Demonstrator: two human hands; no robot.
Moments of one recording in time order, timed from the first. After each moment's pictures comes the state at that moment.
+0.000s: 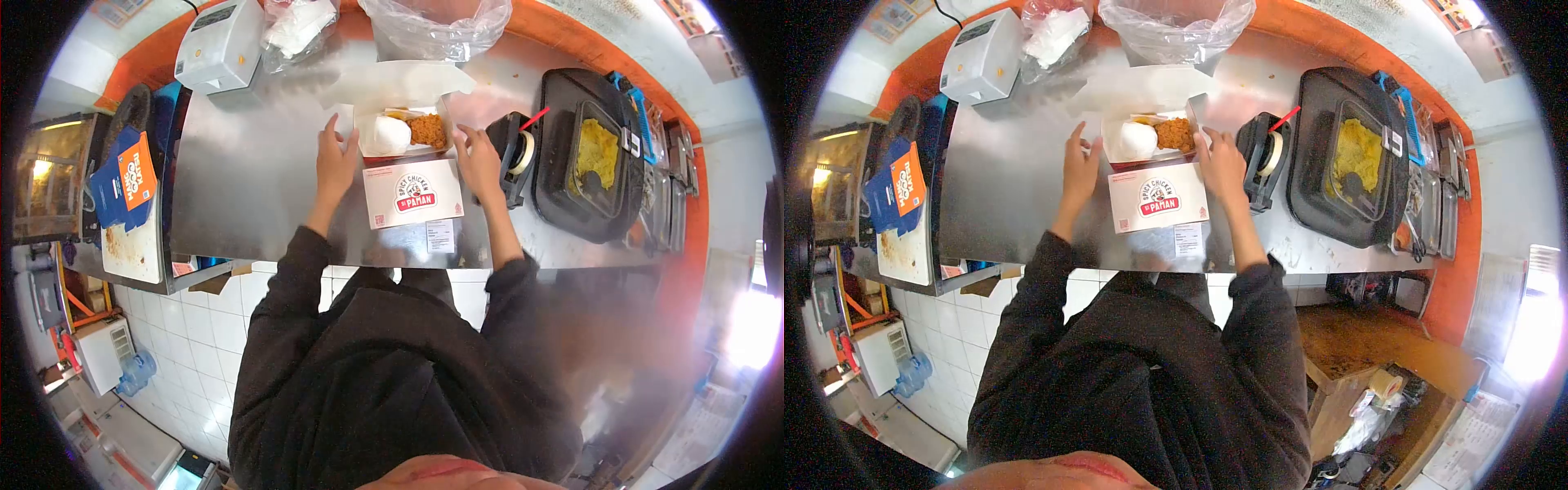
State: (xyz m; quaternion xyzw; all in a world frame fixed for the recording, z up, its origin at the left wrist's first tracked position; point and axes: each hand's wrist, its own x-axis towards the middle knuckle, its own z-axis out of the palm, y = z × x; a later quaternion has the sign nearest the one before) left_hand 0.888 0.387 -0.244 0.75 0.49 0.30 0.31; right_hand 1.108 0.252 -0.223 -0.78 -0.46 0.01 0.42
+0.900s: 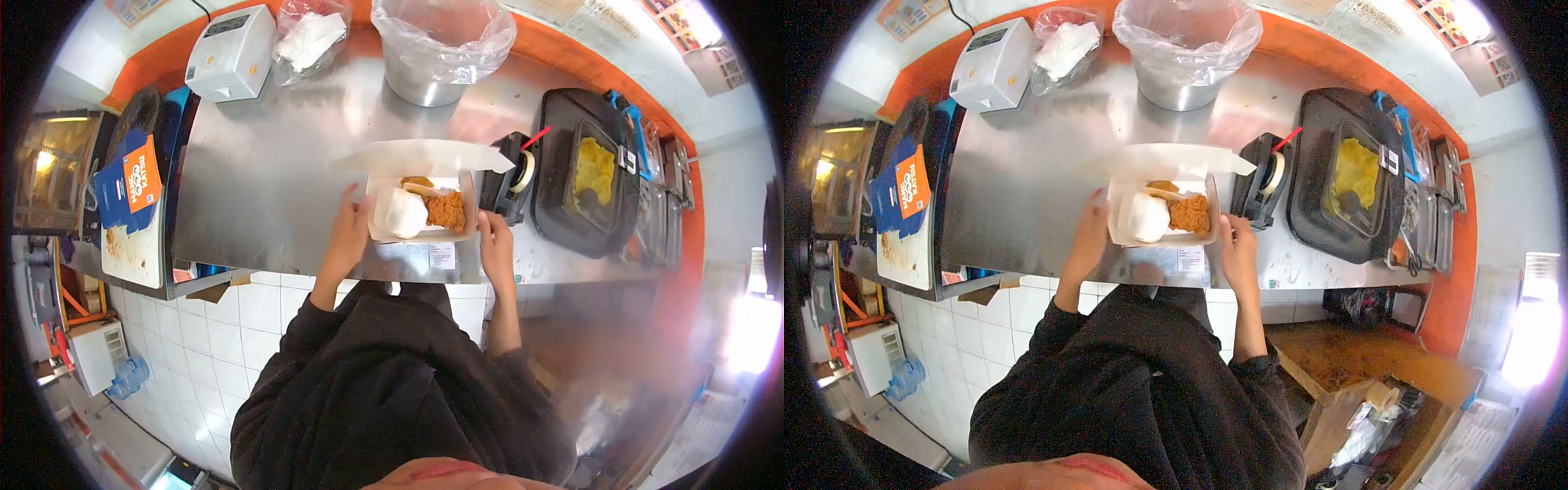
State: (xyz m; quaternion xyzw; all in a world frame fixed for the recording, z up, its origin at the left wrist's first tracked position) left_hand 0.850 0.311 -0.213 0.71 0.40 0.26 0.52; right_hand 1.060 0.153 -0.195 -0.81 -0.39 0.18 0.41
